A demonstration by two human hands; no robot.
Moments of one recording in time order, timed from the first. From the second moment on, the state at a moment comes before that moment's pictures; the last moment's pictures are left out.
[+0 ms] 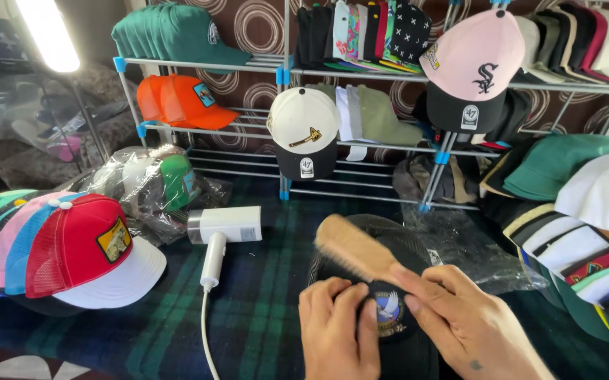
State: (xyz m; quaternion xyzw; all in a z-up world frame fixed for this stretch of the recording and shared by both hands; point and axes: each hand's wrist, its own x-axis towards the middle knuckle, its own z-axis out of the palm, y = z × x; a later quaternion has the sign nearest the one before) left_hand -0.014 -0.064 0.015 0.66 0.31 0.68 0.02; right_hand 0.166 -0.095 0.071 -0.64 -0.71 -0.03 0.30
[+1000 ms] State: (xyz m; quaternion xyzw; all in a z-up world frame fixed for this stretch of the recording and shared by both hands) left_hand -0.013 -0.006 -0.016 0.69 0.32 0.65 0.05; right_hand 0.190 -0.068 0.084 -0.73 -0.47 0.27 0.41
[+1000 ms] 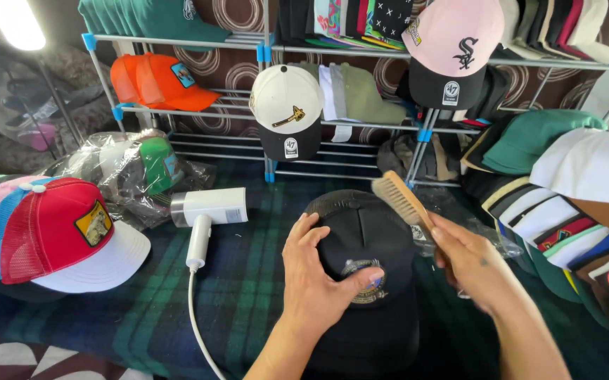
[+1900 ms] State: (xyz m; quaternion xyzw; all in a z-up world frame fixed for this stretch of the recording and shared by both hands) left_hand -0.042 0.022 0.000 0.70 0.25 0.60 0.31; right_hand 0.143 -0.135 0.011 -0.54 -0.71 -0.14 0.42
